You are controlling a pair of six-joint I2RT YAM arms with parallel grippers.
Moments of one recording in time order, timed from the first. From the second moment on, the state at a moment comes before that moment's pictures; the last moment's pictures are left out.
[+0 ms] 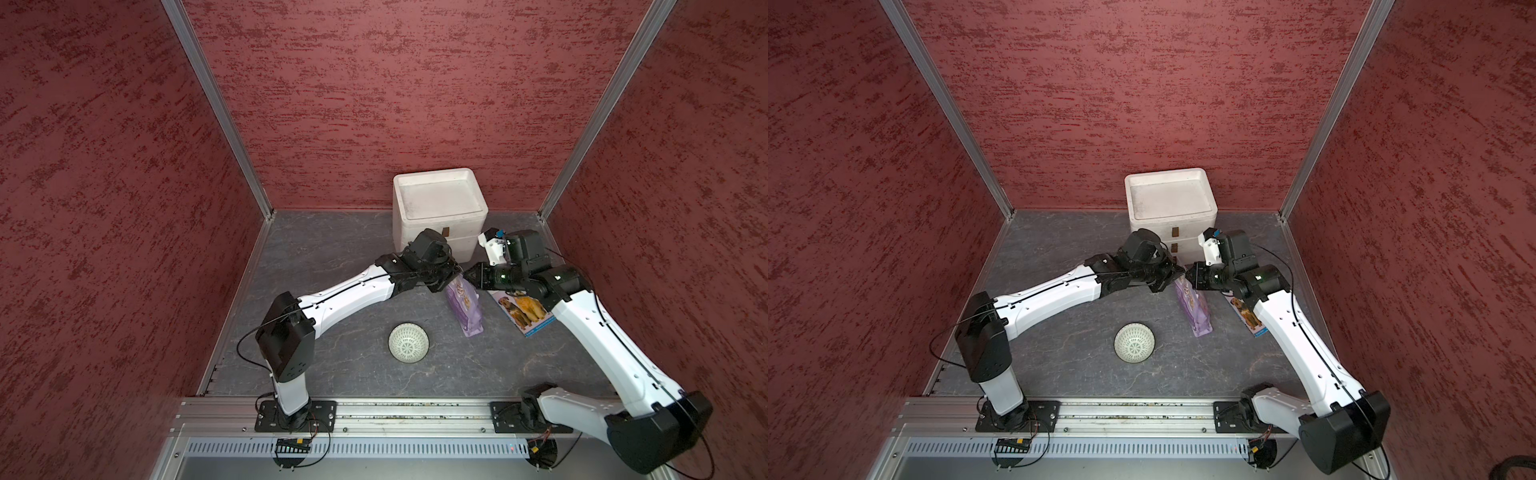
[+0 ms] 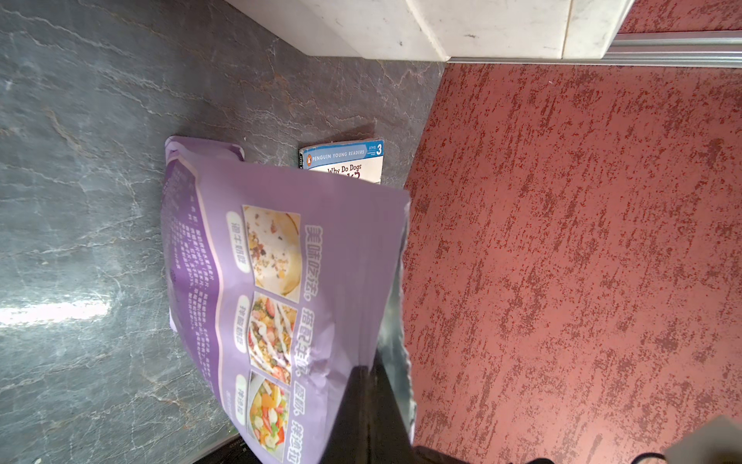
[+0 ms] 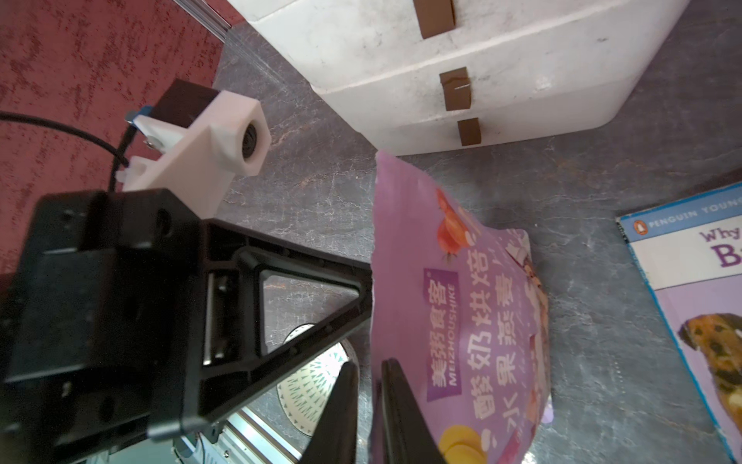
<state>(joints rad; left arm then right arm) -0.87 1.77 1.52 -0.34 0.18 -1.53 0.34 1.18 1.19 -0.81 -0.34 0.38</state>
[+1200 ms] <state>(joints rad) -0.88 1.77 1.52 -0.34 0.18 -1.53 0.34 1.24 1.19 -0.77 -0.28 0.43</state>
